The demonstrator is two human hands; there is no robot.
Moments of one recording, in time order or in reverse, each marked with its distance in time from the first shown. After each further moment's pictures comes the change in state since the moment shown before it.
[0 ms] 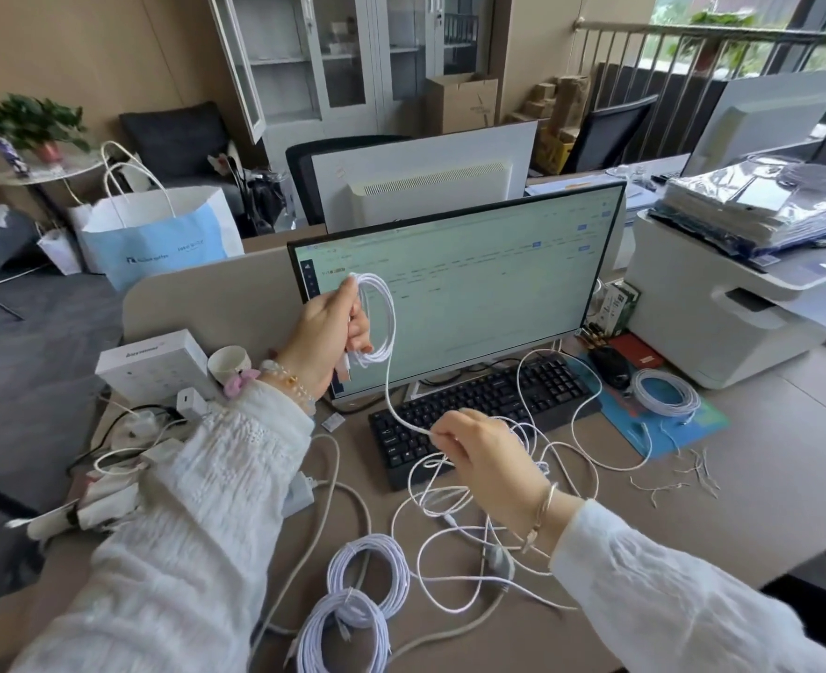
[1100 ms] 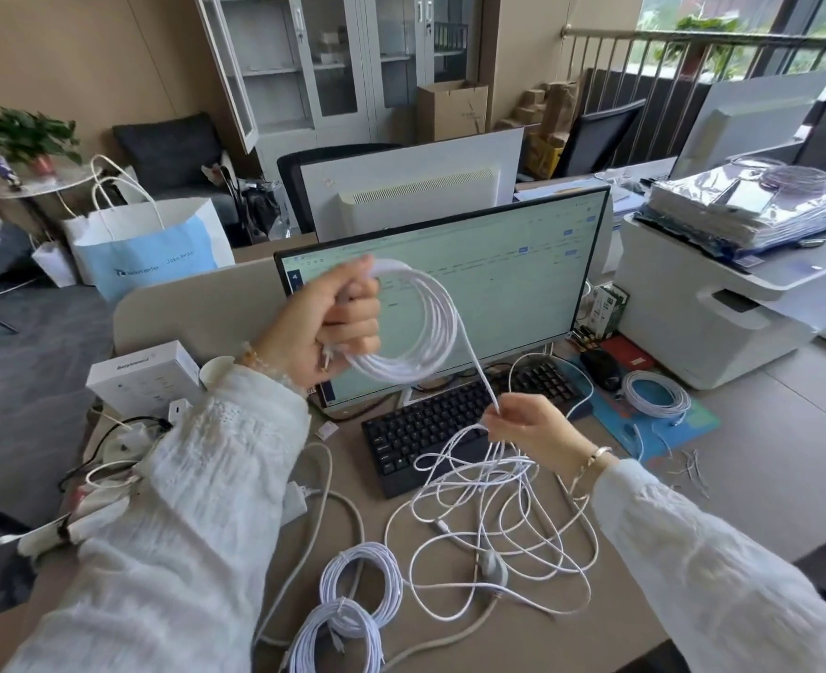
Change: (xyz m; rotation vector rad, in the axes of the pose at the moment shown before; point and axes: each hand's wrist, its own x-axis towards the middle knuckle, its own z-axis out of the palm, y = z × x) left_hand -0.007 0.047 0.010 -0.540 -0.516 -0.281; right_hand 0.010 0.075 -0.044 0.402 -0.155 0.440
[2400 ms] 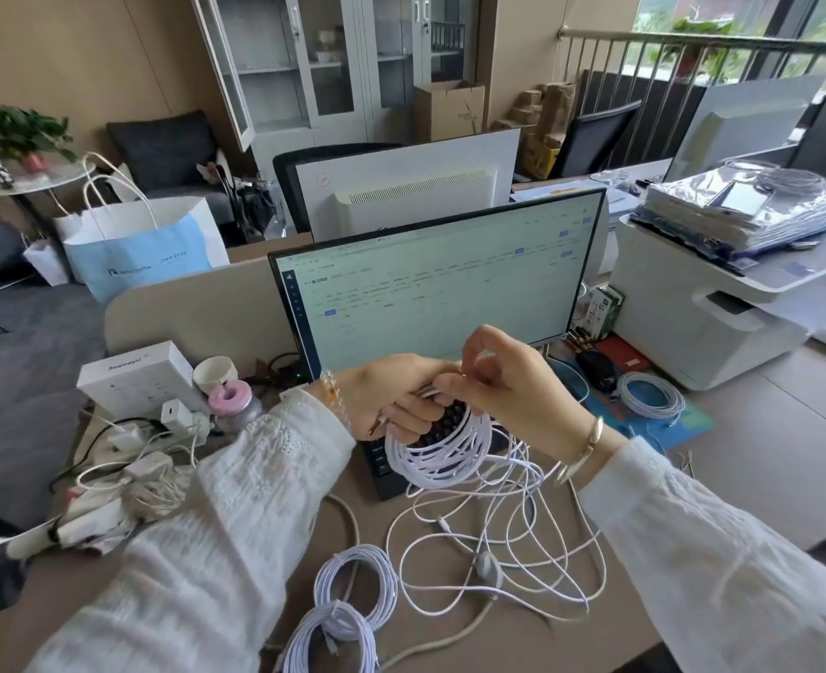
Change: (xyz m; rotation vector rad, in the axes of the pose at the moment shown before) left_hand 0.025 -0.057 0.027 0.420 -0.139 -0.568; right_hand -0.019 -0.091 -0.005 -0.121 0.126 -0.426
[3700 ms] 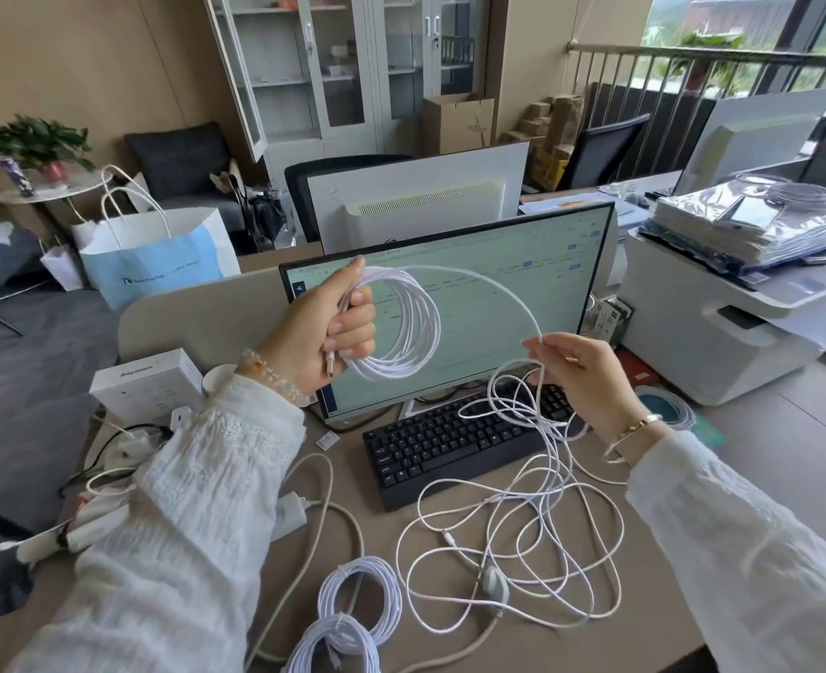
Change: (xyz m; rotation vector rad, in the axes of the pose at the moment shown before) left_hand -0.050 0.027 -0.041 -0.363 0.381 0.601; right_hand 0.013 0.073 -0.042 0.097 0.272 0.250
